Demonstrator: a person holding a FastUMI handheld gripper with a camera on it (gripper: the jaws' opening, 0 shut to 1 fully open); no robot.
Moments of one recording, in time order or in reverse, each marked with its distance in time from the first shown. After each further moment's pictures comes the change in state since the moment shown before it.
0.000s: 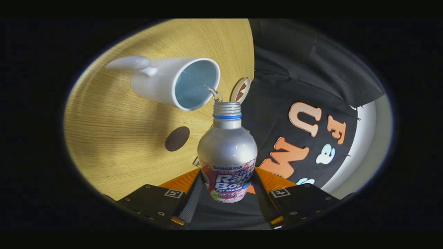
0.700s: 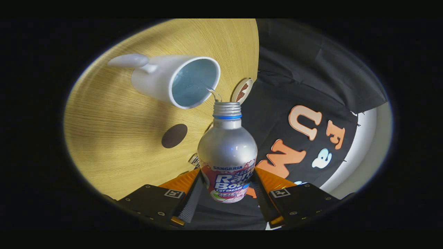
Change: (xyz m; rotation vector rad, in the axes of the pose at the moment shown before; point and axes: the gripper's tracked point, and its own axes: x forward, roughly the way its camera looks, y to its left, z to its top) arm -0.003 -0.009 0.005 -0.061 0.005 0.001
